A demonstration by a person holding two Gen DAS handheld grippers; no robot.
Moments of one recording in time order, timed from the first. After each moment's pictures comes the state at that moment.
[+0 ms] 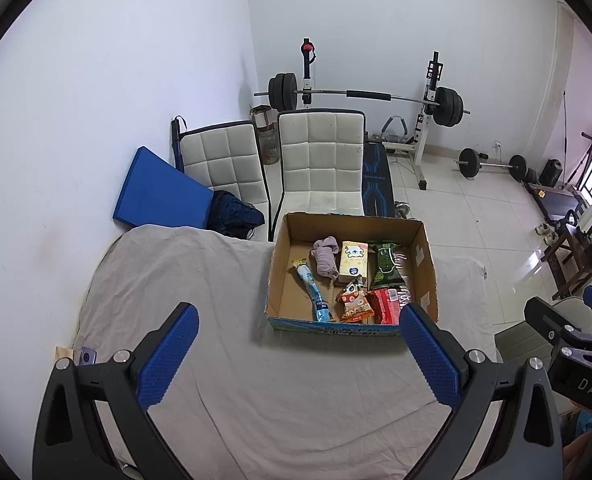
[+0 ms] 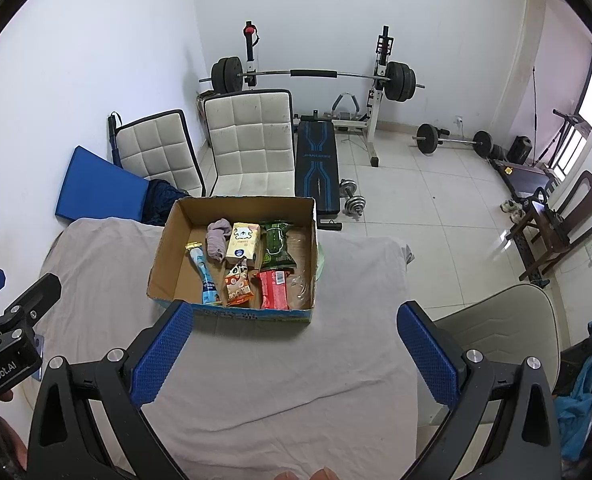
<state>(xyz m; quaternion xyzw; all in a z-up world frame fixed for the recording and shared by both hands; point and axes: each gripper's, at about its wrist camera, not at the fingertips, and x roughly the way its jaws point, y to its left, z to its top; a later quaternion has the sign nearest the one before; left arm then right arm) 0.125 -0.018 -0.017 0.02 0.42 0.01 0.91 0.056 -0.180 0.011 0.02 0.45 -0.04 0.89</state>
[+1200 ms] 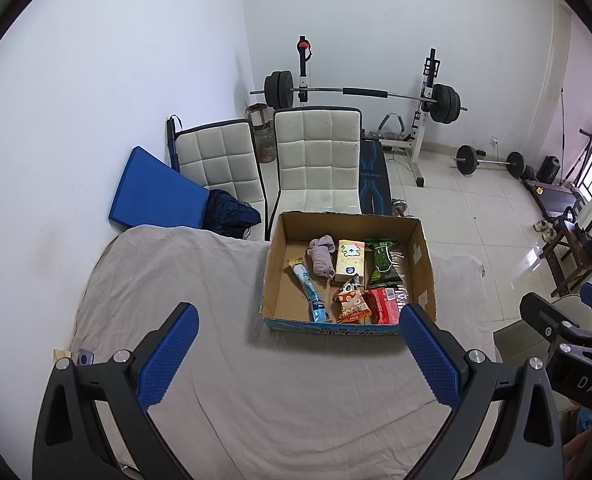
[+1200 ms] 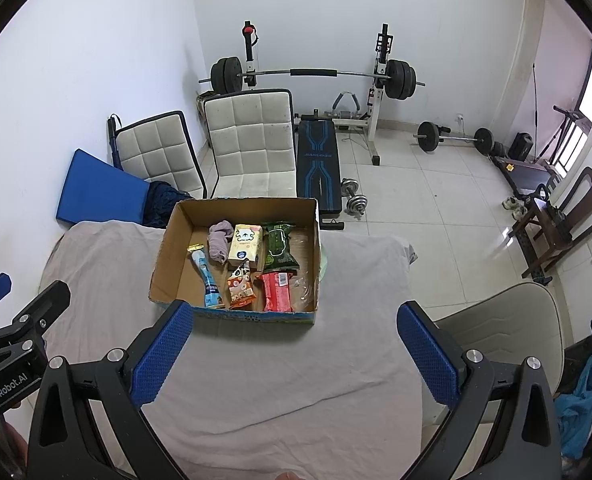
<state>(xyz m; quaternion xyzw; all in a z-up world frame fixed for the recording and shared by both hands) 0.129 -0.022 -0.015 0.02 0.43 0.00 0.90 0.057 -0.182 0.003 0.02 0.45 -0.04 0.89</state>
